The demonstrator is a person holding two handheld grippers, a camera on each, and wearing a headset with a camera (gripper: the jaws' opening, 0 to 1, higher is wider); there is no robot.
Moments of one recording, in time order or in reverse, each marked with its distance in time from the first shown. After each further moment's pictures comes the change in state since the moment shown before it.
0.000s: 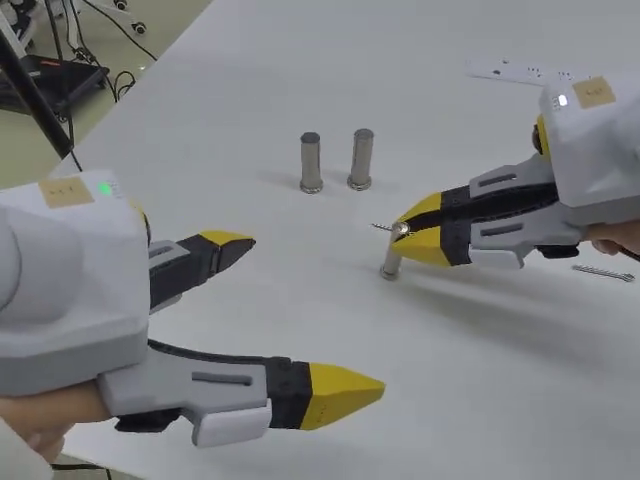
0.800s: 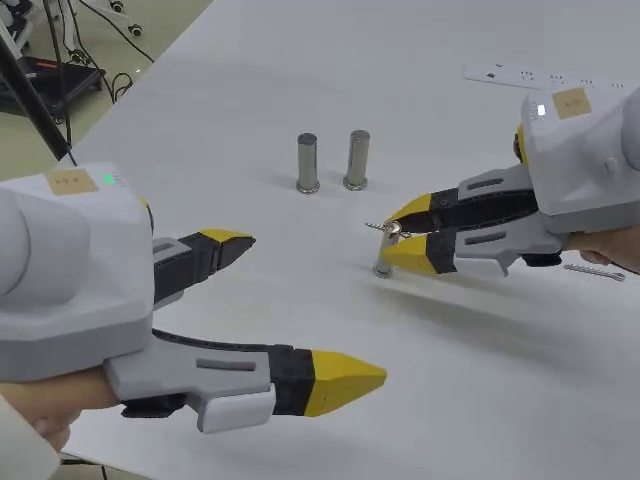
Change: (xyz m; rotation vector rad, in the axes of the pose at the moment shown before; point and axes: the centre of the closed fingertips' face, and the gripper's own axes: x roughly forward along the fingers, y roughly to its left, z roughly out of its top) left arm 0.003 0.001 0.006 -0.027 -0.011 0.005; right arm 0.000 0.002 0.001 0.009 0.017 -0.051
